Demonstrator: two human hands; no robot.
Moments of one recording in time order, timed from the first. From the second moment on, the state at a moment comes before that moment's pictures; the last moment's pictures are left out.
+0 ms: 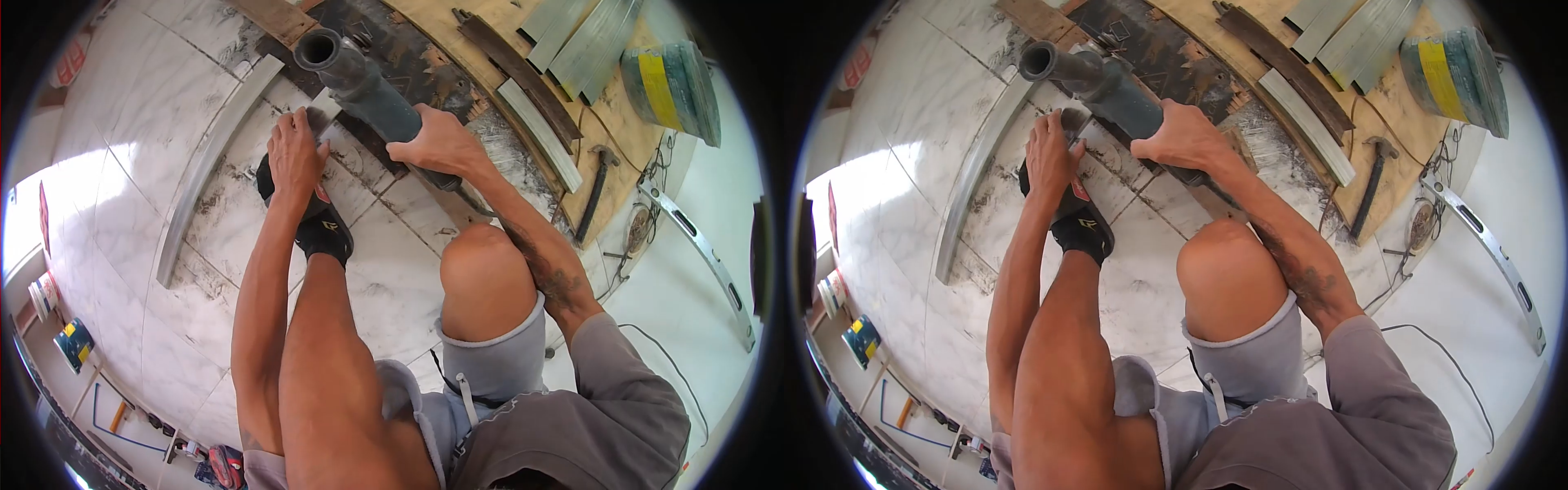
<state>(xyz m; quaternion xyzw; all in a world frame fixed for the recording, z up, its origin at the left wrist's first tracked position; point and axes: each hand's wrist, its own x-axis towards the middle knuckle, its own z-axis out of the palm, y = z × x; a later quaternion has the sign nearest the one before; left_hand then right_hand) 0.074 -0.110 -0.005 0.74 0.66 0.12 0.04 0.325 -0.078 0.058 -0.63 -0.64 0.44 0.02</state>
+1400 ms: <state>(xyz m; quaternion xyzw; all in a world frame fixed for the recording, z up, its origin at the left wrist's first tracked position) 0.131 -0.080 0.069 0.28 0.59 0.34 0.67 0.310 -0.080 0.082 -0.63 -0.63 0.46 0.03</state>
